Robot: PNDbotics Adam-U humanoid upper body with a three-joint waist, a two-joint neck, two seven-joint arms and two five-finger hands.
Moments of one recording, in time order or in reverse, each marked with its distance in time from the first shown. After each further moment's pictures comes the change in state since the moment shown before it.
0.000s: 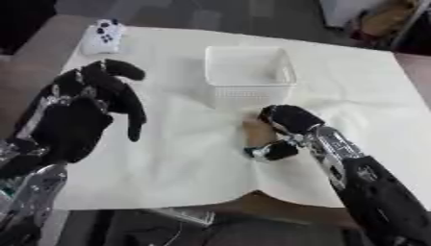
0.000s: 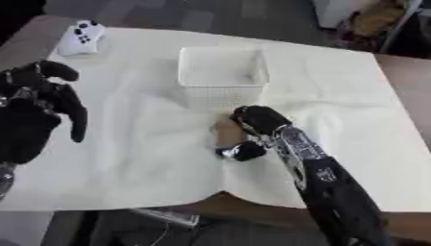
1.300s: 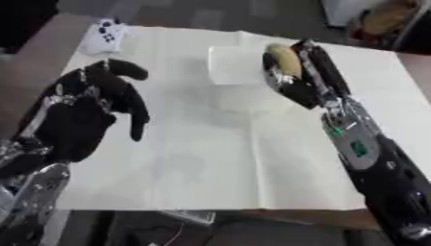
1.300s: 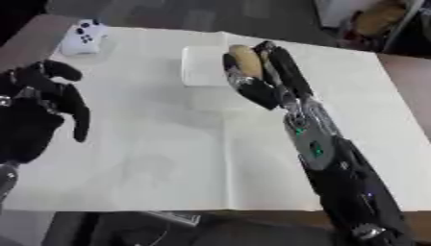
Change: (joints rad) left arm -0.013 0.000 0.000 0.000 0.002 -0.002 0.001; right arm -0.096 -0.033 -0.073 -0.219 -0.535 0.008 -0.259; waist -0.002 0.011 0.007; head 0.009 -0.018
